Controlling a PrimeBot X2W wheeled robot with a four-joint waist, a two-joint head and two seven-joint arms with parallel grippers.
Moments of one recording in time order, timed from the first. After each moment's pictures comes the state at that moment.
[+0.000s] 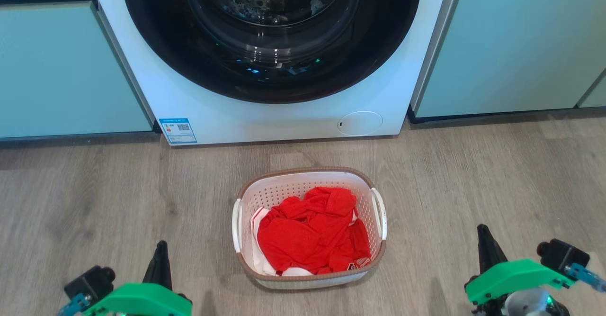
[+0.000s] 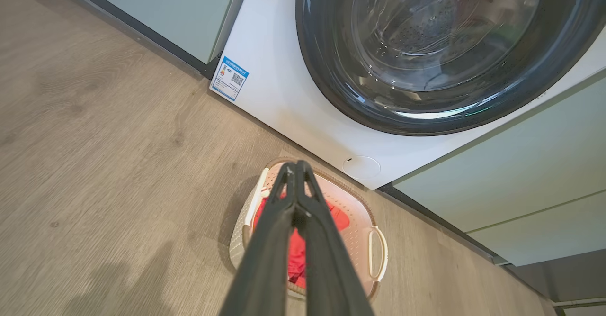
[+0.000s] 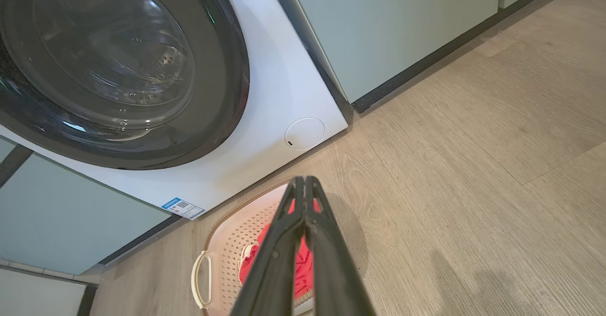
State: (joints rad) left arm 0.12 0.04 -0.08 0.25 -0.71 0.02 -0.14; right arm 0.04 -0.04 0.03 0.31 0.69 0.13 -0.15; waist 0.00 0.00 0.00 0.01
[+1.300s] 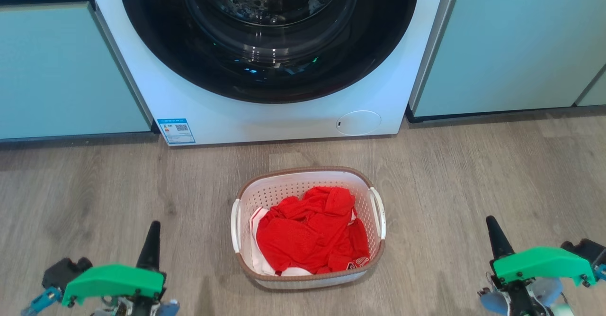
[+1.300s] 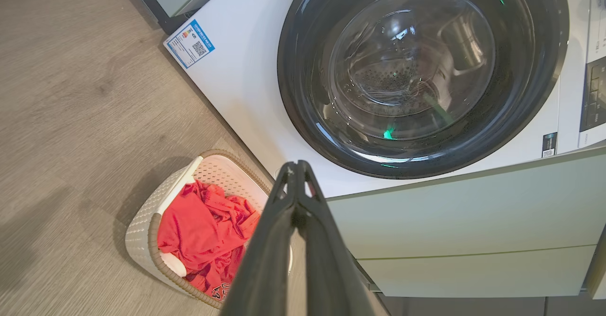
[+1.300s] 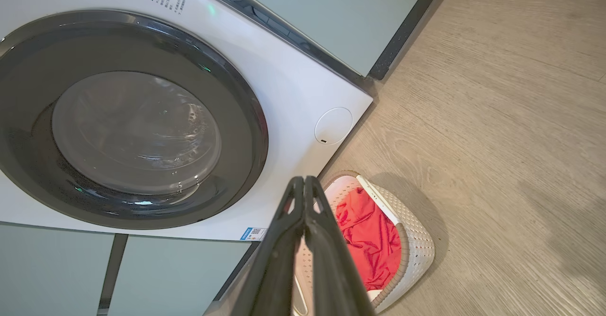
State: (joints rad) left arm 0.05 0.04 -0.02 0.26 -1.13 -0.05 -0.03; right arm 0.00 -0.05 -0.03 0.30 1.12 0.13 -0.04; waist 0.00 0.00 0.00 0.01
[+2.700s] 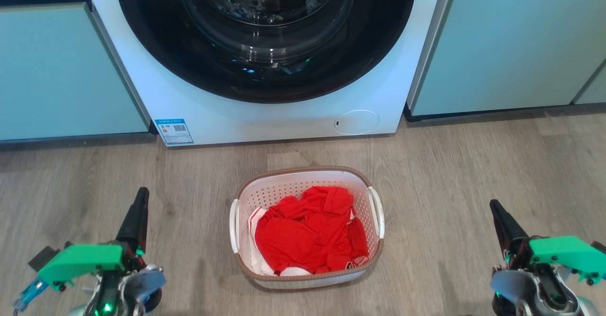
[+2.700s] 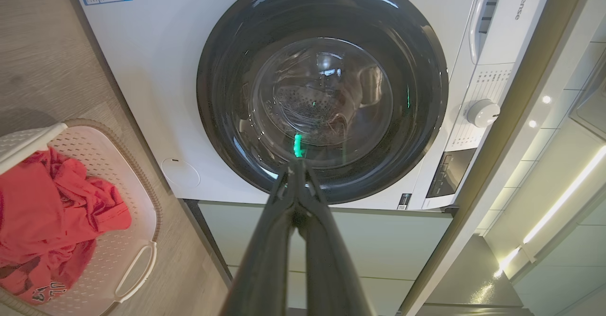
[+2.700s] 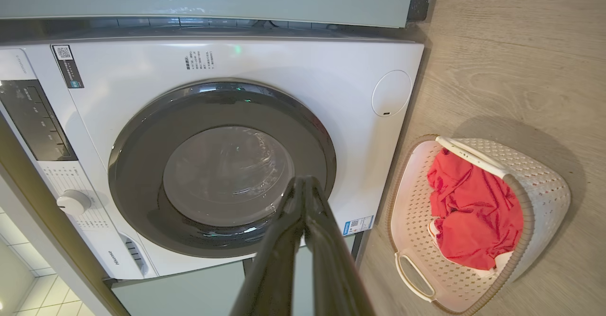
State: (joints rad) left arm -0.05 0.04 0.05 0.27 -1.60 -0.12 0.09; right arm -0.04 -0.05 -0.10 0.28 1.61 0.13 0.08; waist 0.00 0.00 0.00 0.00
